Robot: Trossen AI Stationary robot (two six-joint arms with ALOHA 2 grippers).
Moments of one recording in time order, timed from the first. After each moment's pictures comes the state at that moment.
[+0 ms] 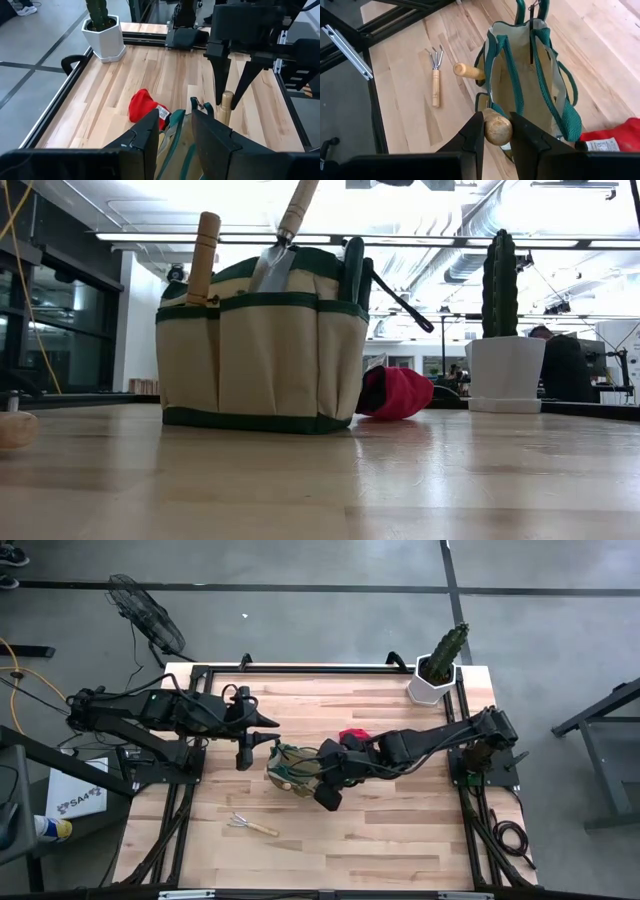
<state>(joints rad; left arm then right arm) -0.18 1.08 1.35 -0.73 -0.30 -0.16 0.27 1.82 1.80 -0.85 0.24 0.70</state>
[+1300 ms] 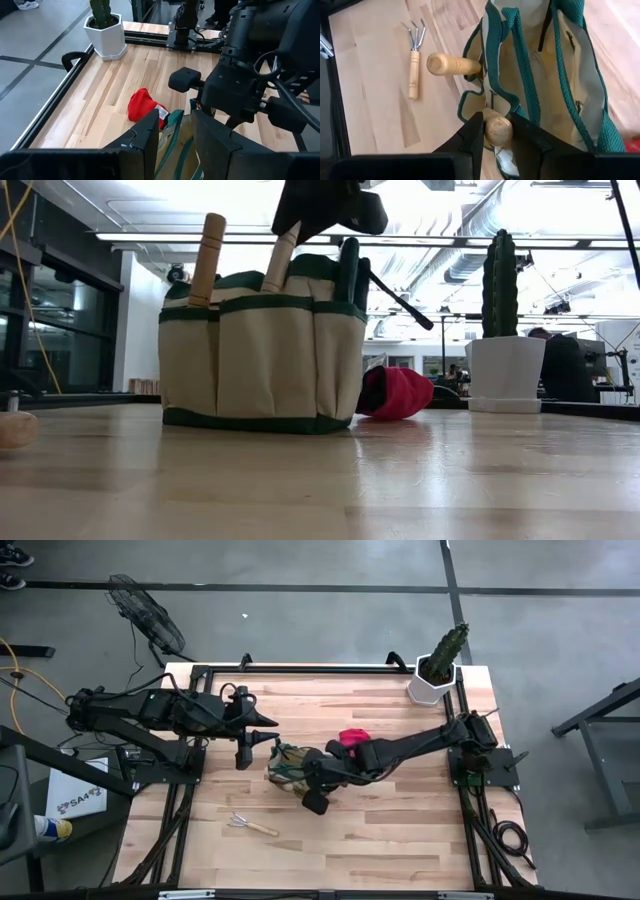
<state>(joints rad) -0.18 1.07 1.35 -0.73 -0.31 -0.20 0.24 1.96 1.80 -0.80 0.20 0.62</state>
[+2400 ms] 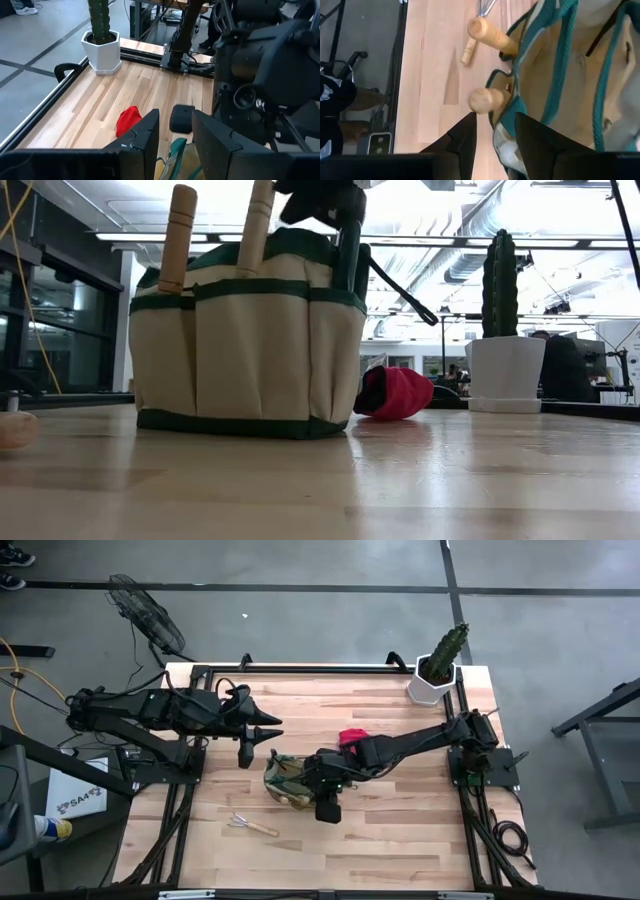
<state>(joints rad) -0.18 1.07 1.35 -0.63 -0.31 -0.27 0.22 1.95 1.80 -0.77 -0.11 0.34</state>
